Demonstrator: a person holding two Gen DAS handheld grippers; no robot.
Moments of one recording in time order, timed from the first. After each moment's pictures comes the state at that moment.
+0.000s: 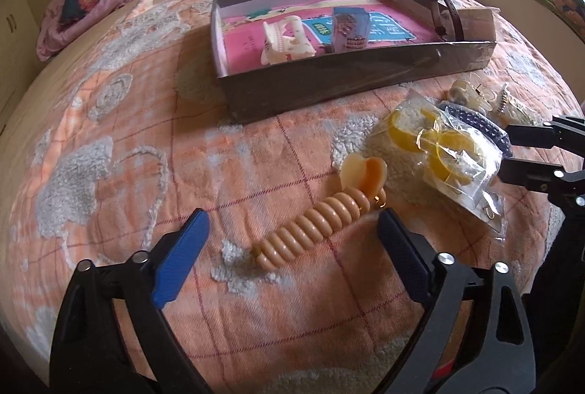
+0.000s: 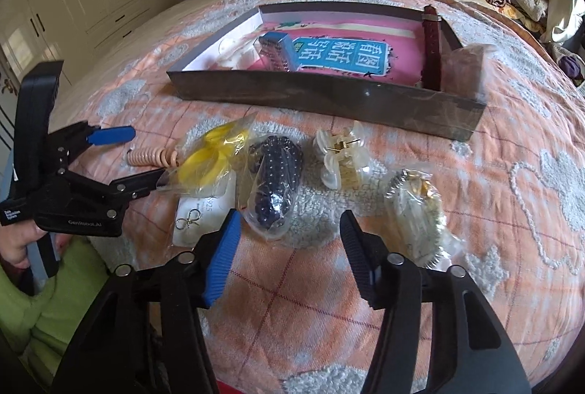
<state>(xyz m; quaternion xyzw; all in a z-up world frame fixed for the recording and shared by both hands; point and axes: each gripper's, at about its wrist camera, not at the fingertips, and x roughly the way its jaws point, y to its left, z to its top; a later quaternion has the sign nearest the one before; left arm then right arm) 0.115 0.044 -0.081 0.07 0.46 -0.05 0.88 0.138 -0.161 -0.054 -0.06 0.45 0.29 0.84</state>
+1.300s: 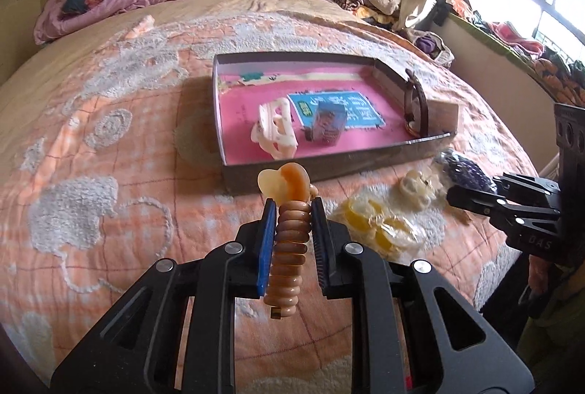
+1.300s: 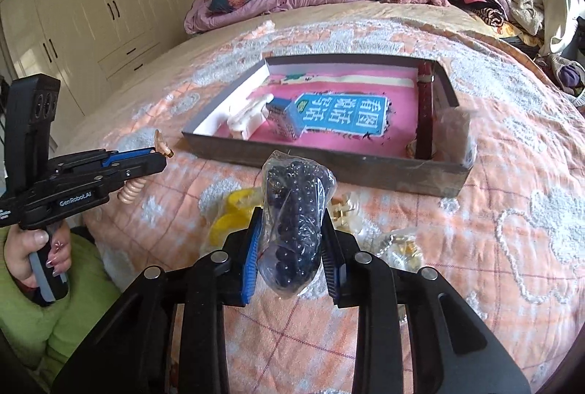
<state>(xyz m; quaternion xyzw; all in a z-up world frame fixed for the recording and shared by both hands) 0.115 0.056 -0.023 -0.04 0.39 -0.08 0.91 0.149 -0.174 -0.012 -0.01 0.39 0.31 0.87</state>
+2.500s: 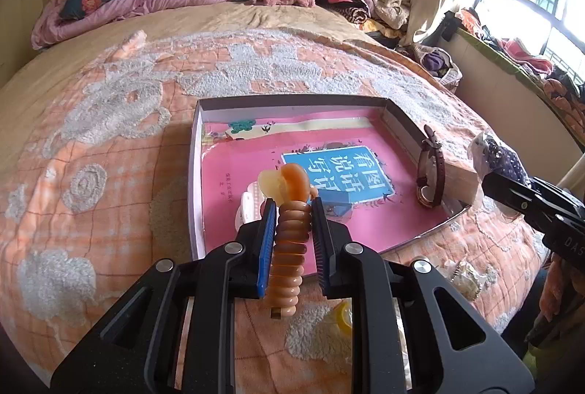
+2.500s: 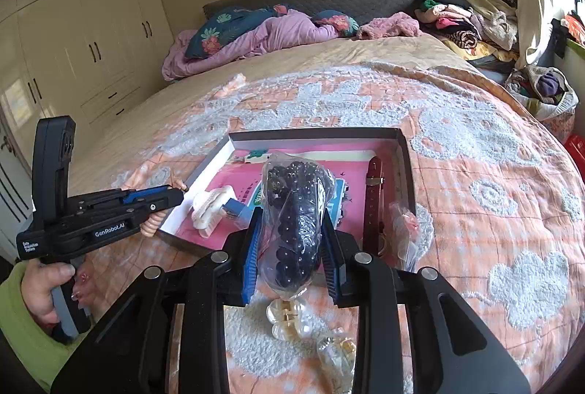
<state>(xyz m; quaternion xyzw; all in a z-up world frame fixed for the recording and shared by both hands) 0.195 0.041 -0.007 -0.05 0.38 -0.07 0.92 0.209 -0.195 0.035 0.02 0.33 0.27 0.90</state>
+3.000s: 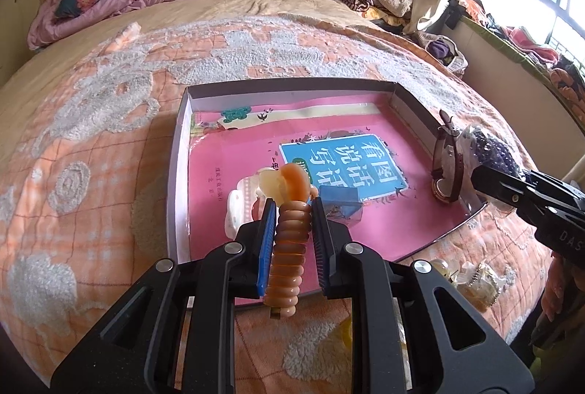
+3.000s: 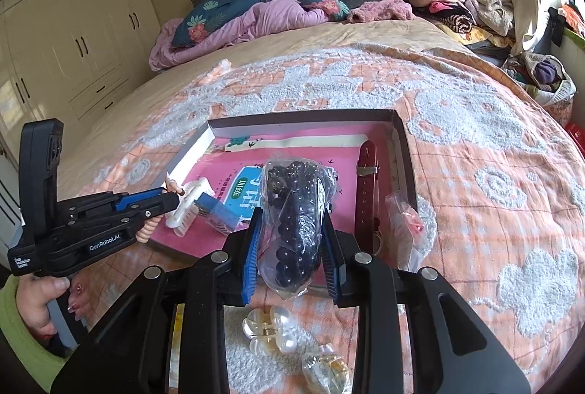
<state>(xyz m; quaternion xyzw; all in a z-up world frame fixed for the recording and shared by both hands) 0.214 0.030 -0.028 -0.03 0.40 -0.07 0.91 0.240 -0.188 0.009 0.02 0.37 0.25 0.90</state>
